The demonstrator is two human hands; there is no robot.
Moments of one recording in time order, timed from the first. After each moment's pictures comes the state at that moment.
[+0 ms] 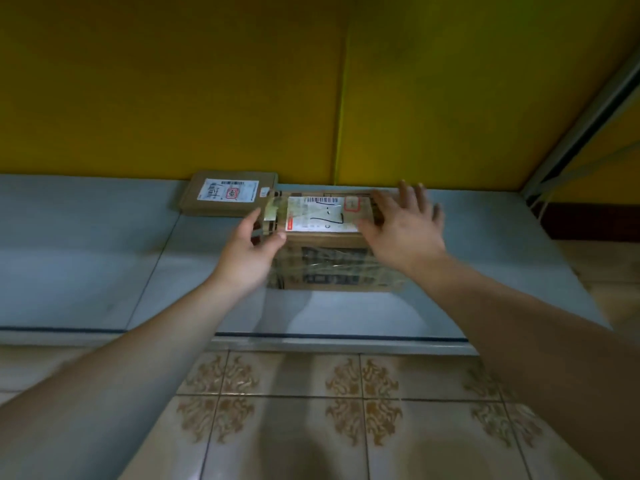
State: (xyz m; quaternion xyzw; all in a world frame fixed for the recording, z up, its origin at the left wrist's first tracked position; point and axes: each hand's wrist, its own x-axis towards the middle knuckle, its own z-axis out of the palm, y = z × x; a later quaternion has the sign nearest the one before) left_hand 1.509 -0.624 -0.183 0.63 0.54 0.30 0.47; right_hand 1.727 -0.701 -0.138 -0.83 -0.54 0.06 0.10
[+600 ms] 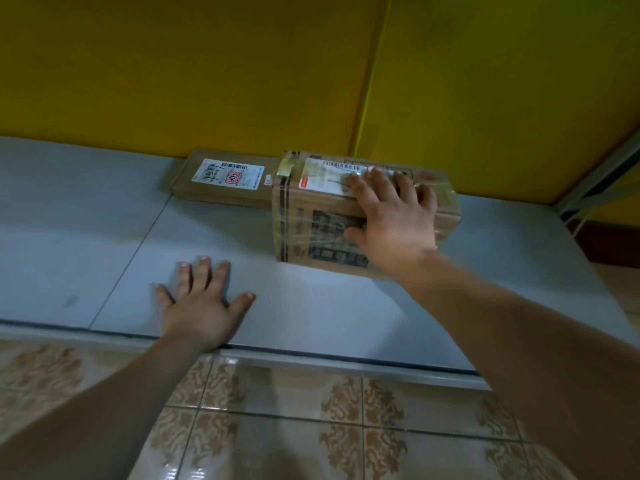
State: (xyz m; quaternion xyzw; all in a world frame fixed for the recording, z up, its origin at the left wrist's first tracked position) left_hand 1.445 -0.605 -0.306 0.75 0.65 -0.06 0.13; right_hand 1.715 -0.643 -0.179 -0.76 -0.64 -0.08 0.01
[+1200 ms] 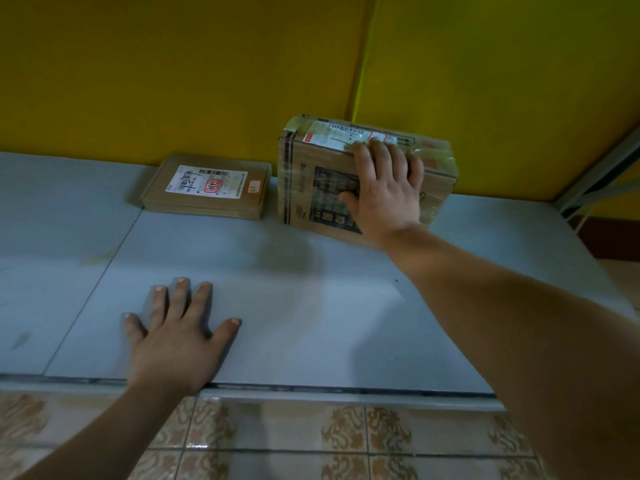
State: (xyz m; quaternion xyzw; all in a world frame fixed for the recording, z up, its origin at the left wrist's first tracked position) left_hand 1.445 -0.609 -0.307 0.75 0.65 -0.02 0.12; right_hand 1.751 -0.568 -0.218 -0.76 -0.61 -0.19 0.12
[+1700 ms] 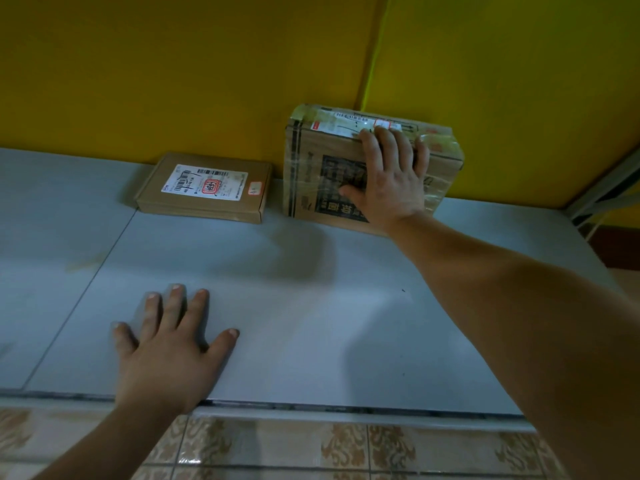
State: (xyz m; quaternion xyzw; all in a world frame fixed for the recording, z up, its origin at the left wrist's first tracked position) left_hand 1.448 -0.608 -0.306 0.74 0.66 -0.01 0.12; right_hand 1.775 -0.532 -0.224 -0.75 -0.63 -0.19 0.11
